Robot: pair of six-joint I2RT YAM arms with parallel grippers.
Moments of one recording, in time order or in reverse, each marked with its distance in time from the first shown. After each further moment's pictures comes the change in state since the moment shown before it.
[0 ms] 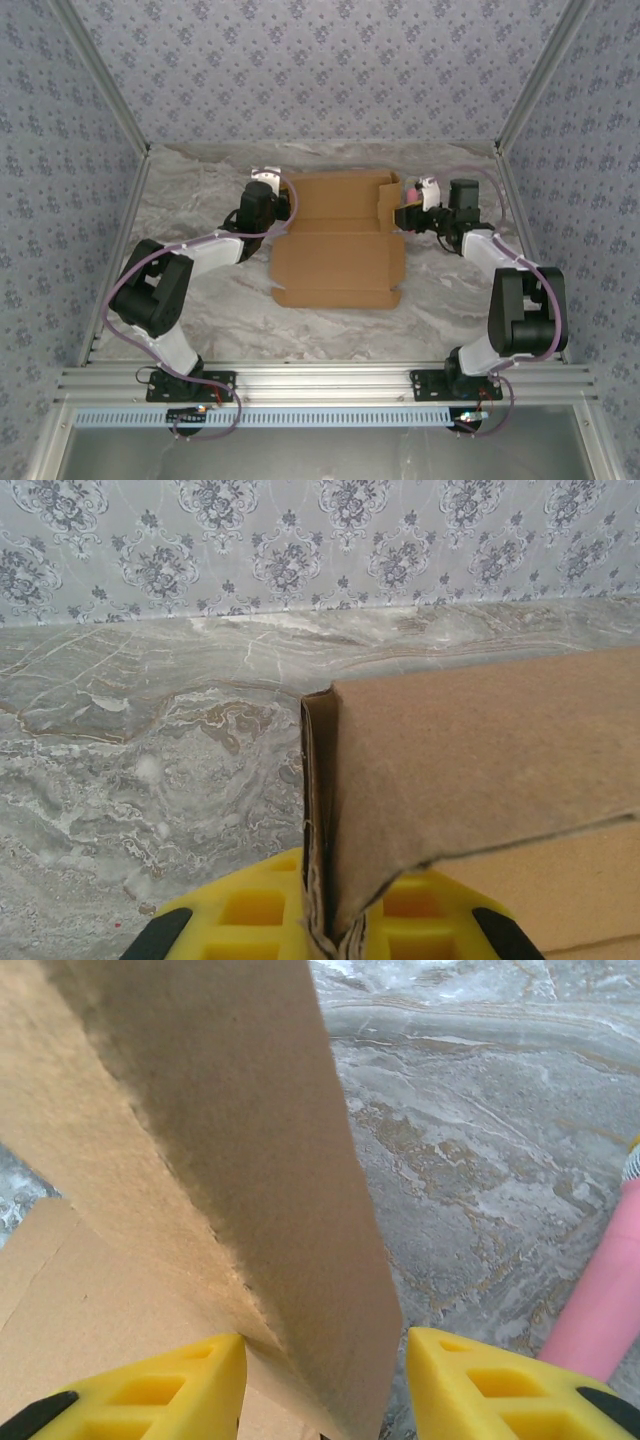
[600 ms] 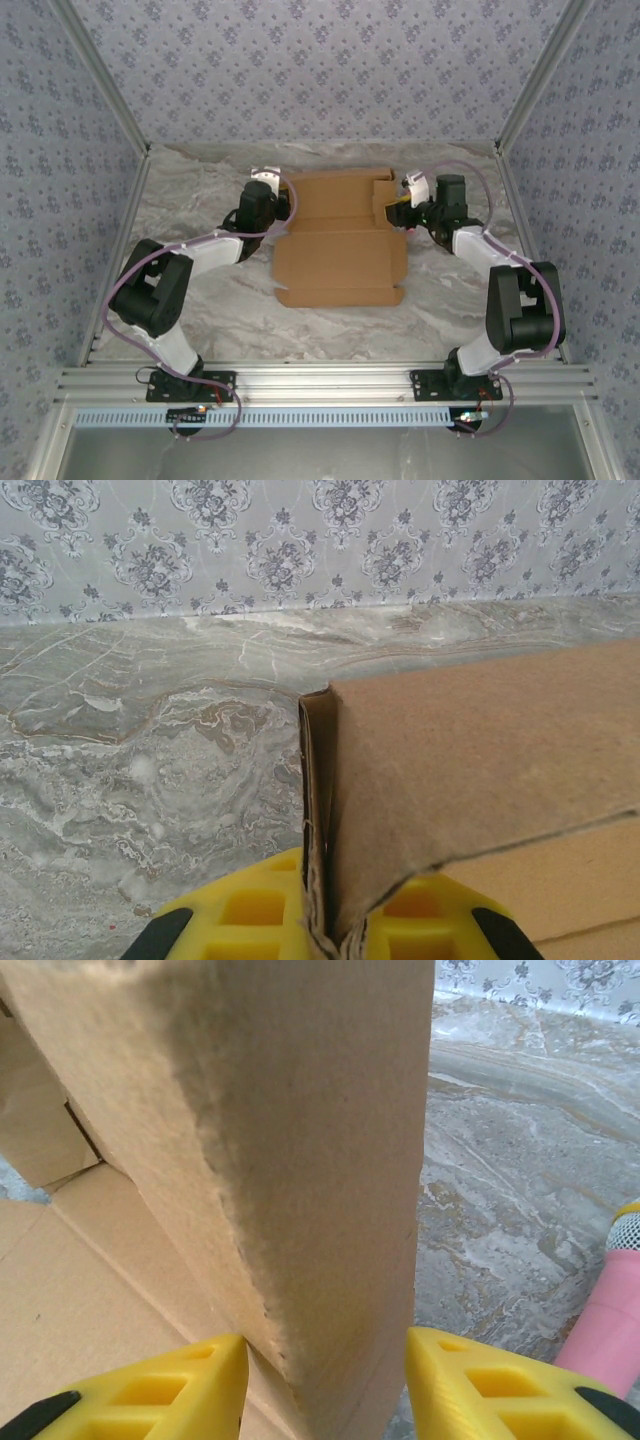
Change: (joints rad) left arm 0.006 0.000 0.000 0.000 0.019 0.000; right arm 0.088 0.022 0.031 0.046 0.148 -0.058
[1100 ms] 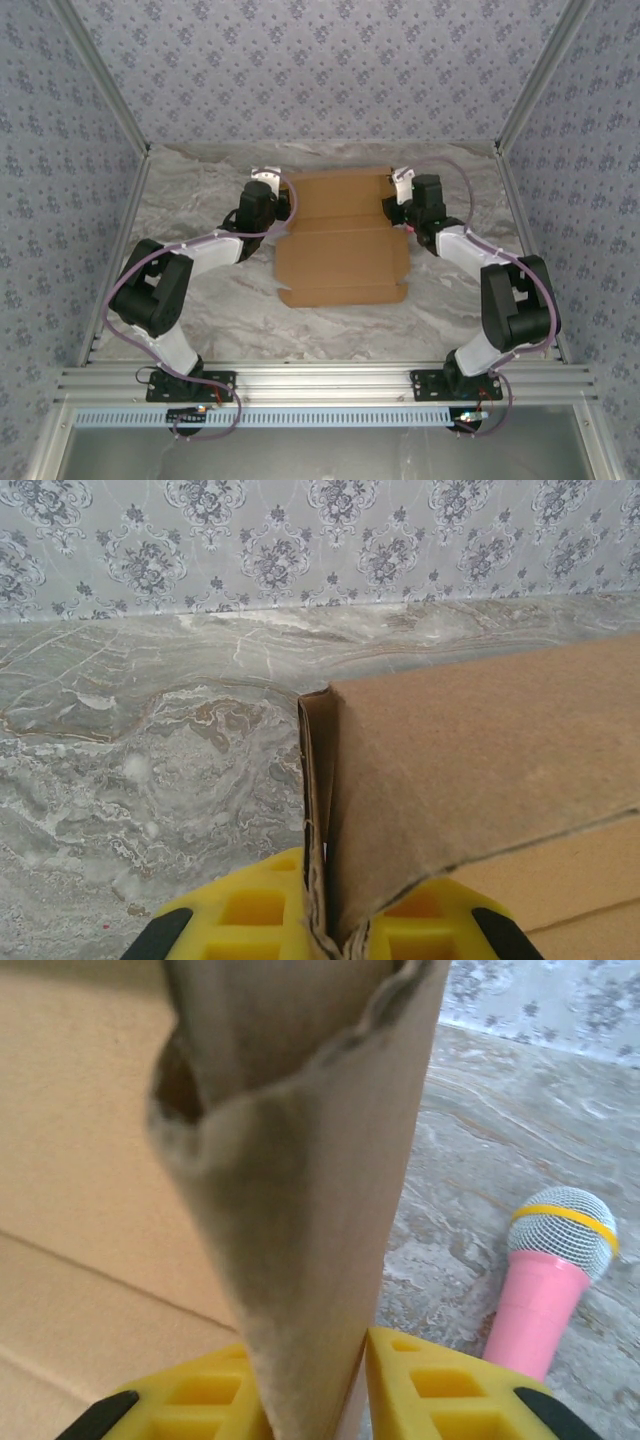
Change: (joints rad) left arm 0.000 0.001 0.000 -0.001 0.011 -0.008; right arm 0.156 0.032 0.016 0.058 0.429 0.085
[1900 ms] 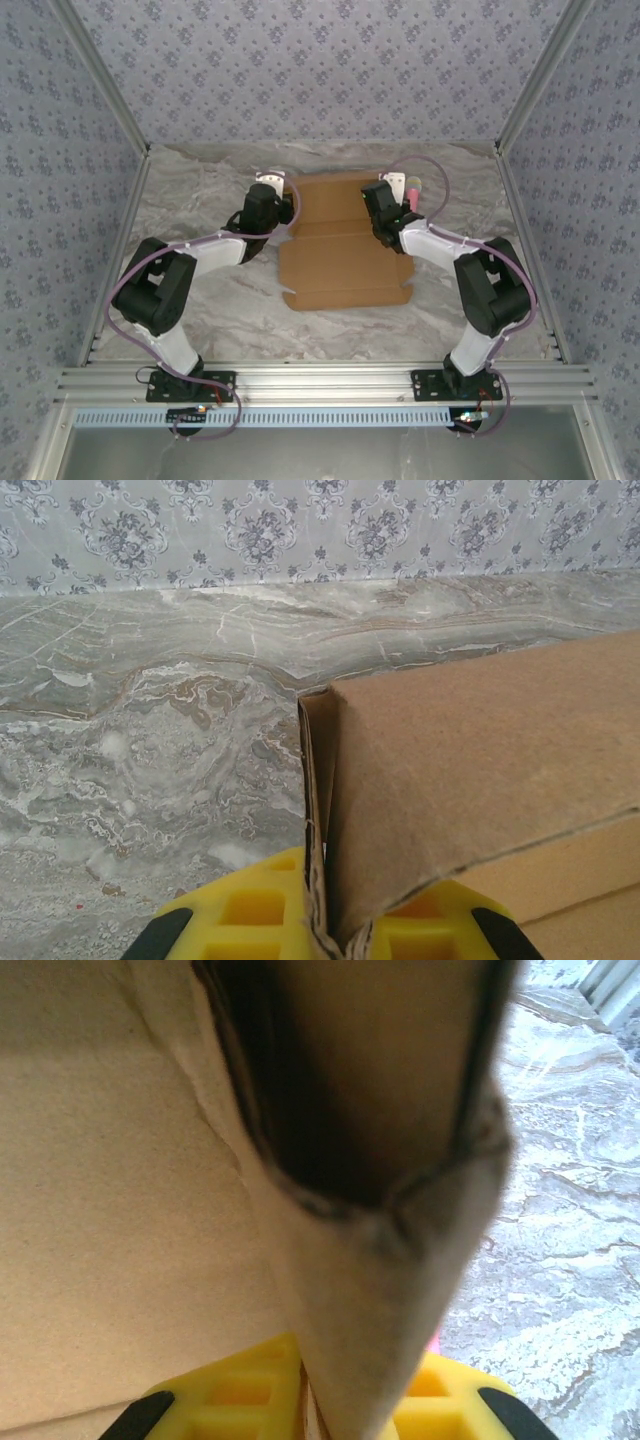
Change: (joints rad) left arm -0.021 0.015 0.000 -0.017 -0.004 -0.012; right arm 0.233 0.148 0.155 -0.214 0.719 0.408
